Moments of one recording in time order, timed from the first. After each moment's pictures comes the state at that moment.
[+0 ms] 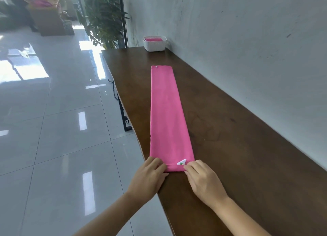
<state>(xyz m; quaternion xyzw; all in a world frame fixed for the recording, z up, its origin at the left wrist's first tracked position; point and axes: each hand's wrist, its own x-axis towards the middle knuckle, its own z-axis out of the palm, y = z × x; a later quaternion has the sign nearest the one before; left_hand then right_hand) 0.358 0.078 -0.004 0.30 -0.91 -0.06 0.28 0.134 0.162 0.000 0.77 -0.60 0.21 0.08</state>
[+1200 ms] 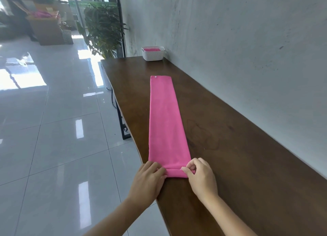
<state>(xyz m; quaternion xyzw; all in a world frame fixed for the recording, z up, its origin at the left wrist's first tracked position) 0.354 0.060 -0.007 0.32 -0.89 -0.03 0.31 0.150 0.124 0.013 0.51 -0.79 0.32 -0.10</state>
